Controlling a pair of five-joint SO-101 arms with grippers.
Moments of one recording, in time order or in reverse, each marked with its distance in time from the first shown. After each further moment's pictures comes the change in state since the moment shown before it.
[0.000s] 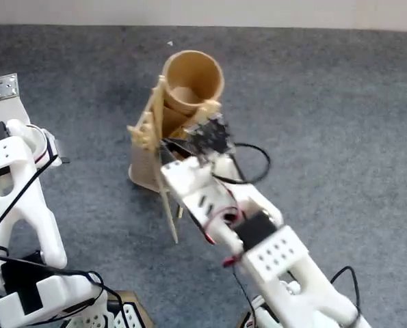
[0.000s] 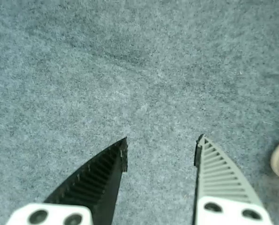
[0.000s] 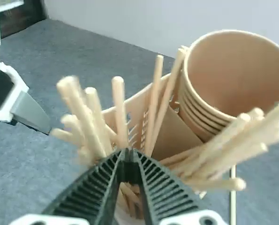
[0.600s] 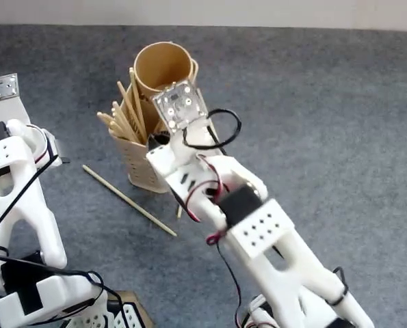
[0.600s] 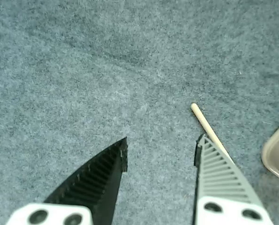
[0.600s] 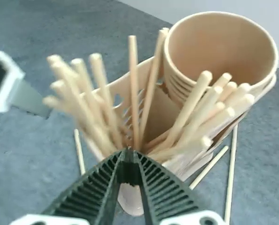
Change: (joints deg) left arm 0.0 0.0 0.0 0.0 0.0; right arm -1.4 6.3 -16.5 13.2 0.6
